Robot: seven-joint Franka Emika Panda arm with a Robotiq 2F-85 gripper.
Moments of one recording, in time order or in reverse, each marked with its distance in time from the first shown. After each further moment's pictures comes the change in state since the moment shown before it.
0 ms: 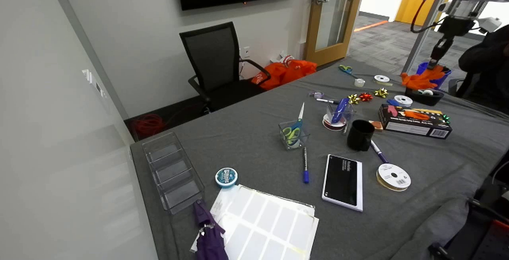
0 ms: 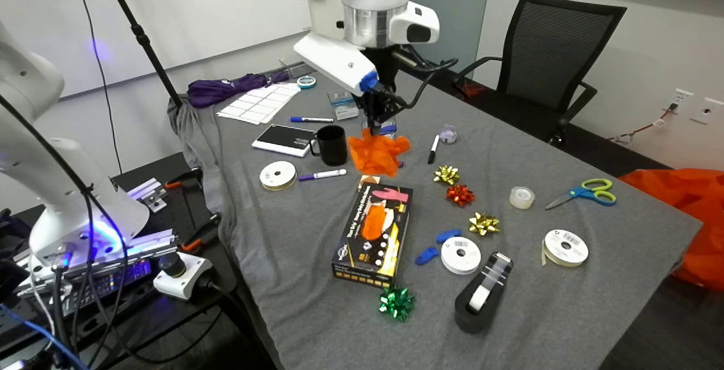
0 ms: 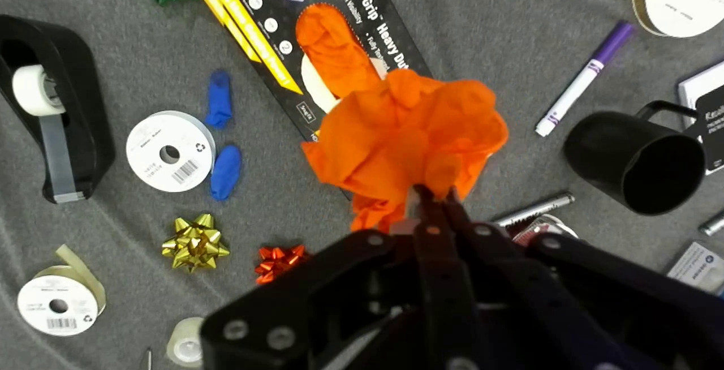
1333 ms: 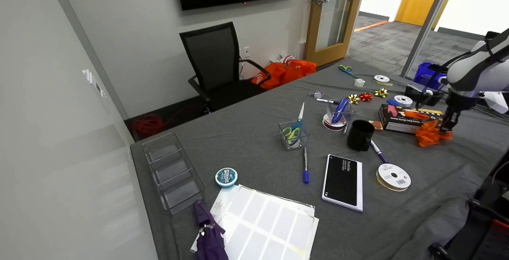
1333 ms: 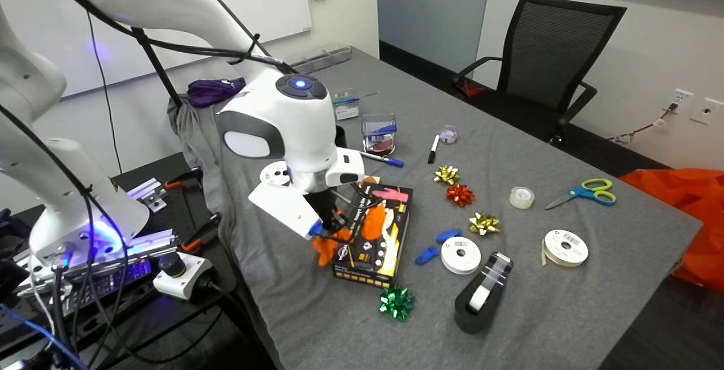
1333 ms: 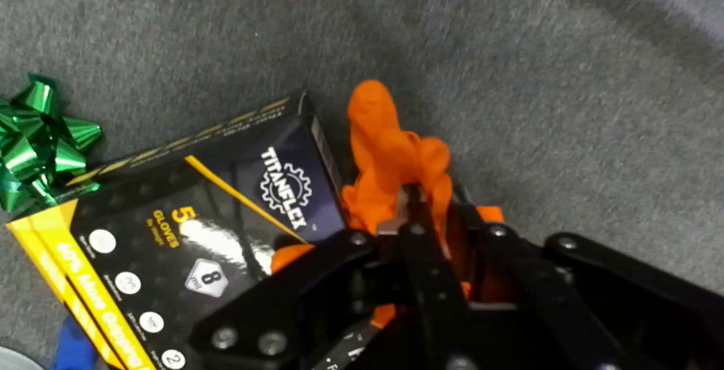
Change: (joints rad) arm -0.046 0.077 -0.019 -0.553 -0.038 0.616 -0.310
